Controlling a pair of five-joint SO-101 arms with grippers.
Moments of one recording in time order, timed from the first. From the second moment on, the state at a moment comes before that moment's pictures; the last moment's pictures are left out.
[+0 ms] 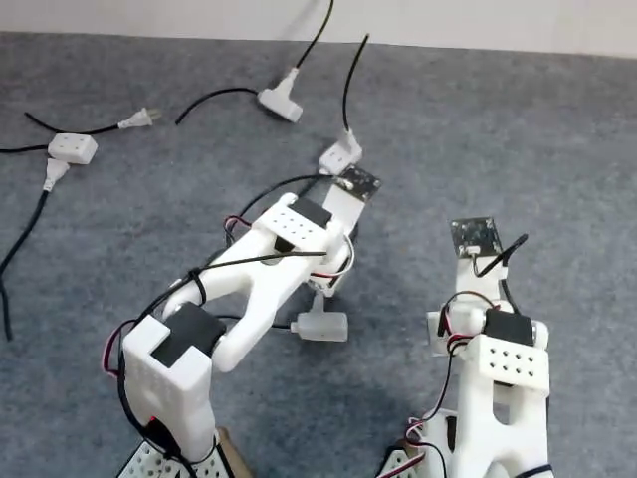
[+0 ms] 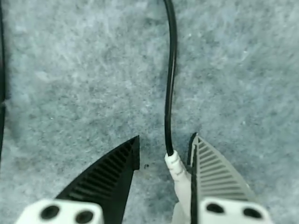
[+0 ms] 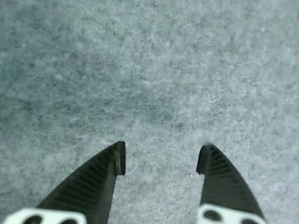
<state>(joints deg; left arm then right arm) 26.8 17.5 13.3 62.1 1.2 5.6 -49.8 66.9 61.3 16.0</state>
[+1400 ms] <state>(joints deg) 10.9 47.0 -60.8 82.5 -18.9 -1.2 -49.8 67.2 62.2 16.1</state>
